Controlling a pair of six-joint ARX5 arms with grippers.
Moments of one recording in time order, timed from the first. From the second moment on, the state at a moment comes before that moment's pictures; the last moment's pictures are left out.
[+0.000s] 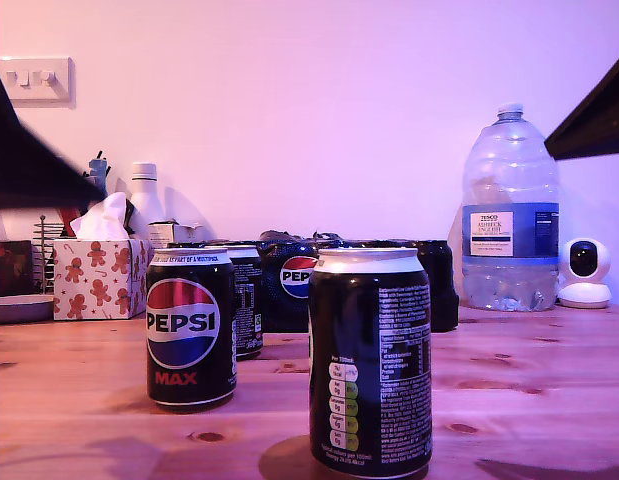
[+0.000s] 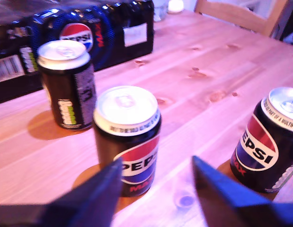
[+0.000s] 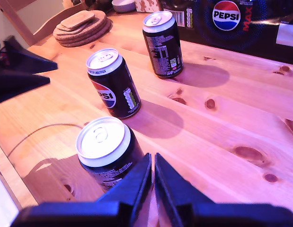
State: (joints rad) left arm -0.49 0.86 0.20 0.30 0.29 -0.02; right arm 0.44 0.52 0.37 -0.31 -0.36 0.05
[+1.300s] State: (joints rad) left arm -0.49 0.96 0.20 0.39 0.27 -0.07; right arm 0.59 0.54 0.37 -0.38 -0.33 0.02
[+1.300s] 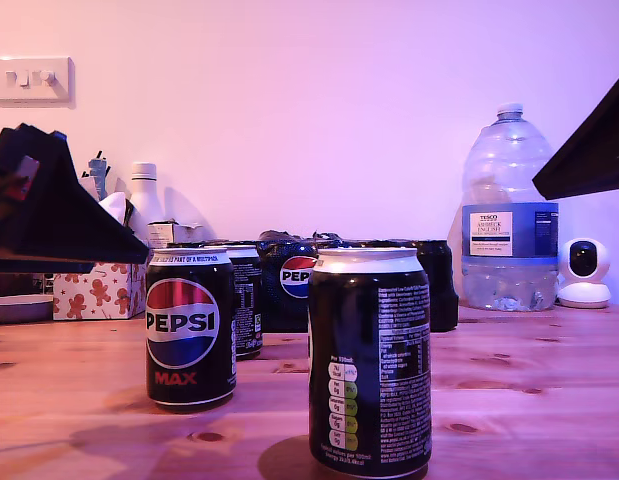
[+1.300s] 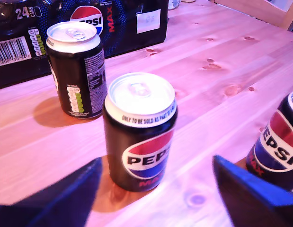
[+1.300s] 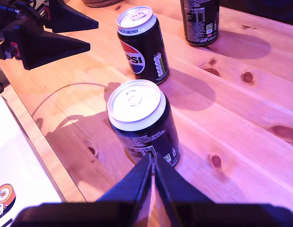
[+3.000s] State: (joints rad) left arm -0.56 1.19 0.20 0.60 0.13 -0.02; right arm 0.62 0.54 0.37 -0.42 -0.36 0.03
